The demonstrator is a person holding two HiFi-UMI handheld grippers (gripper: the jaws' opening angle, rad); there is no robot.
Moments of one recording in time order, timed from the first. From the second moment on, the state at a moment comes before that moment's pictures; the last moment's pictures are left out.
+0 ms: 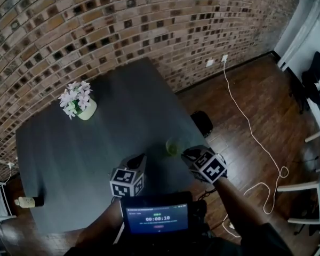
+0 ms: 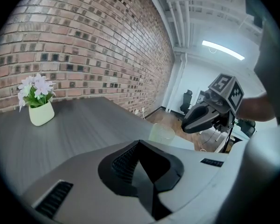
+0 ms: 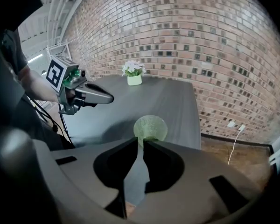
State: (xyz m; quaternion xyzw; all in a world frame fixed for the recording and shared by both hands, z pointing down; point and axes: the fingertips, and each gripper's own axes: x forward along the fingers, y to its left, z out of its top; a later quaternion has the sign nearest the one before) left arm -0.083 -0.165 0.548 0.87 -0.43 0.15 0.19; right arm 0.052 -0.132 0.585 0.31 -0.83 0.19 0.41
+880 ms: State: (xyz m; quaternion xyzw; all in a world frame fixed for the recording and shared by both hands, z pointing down) left arm -0.089 -0.157 0.581 0.85 -0.45 0.15 0.23; right arm 0.043 -0.147 0.630 0.32 -0.87 0.19 0.33
